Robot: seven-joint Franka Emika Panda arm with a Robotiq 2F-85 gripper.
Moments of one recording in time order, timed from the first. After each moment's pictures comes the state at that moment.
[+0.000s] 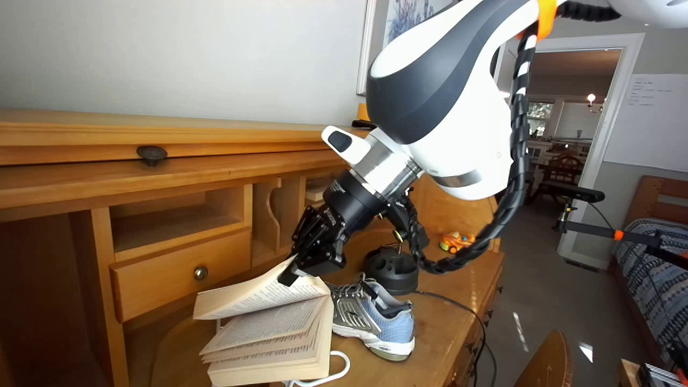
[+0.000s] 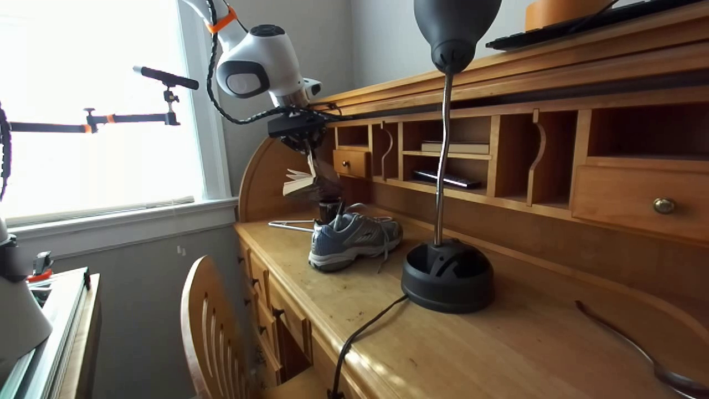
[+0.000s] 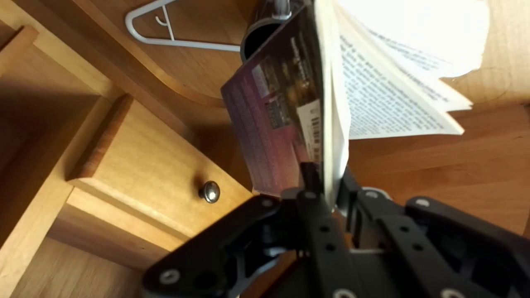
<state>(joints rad) 0.20 0.15 0.17 -2.25 0.99 2.93 -1.57</state>
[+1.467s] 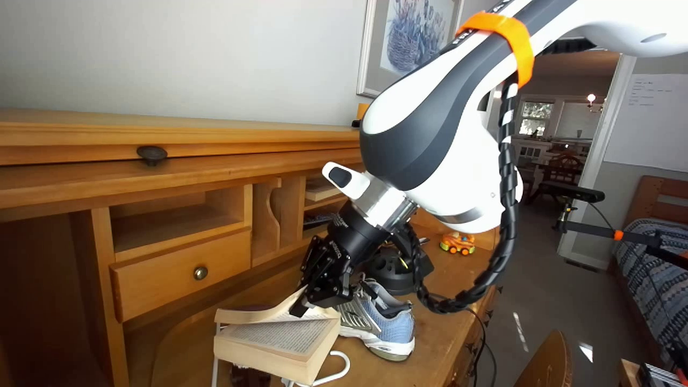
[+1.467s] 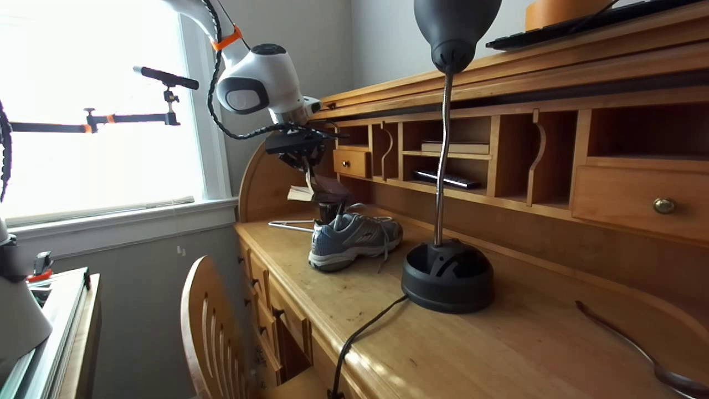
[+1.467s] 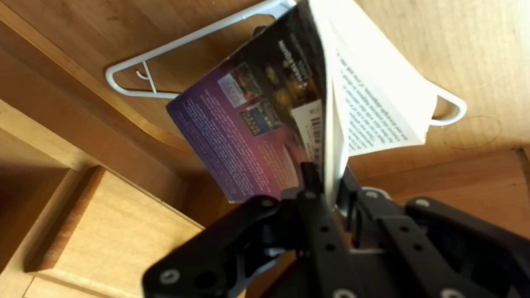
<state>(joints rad) 0.20 0.22 0.18 -2.28 0.99 2.96 -1.57</state>
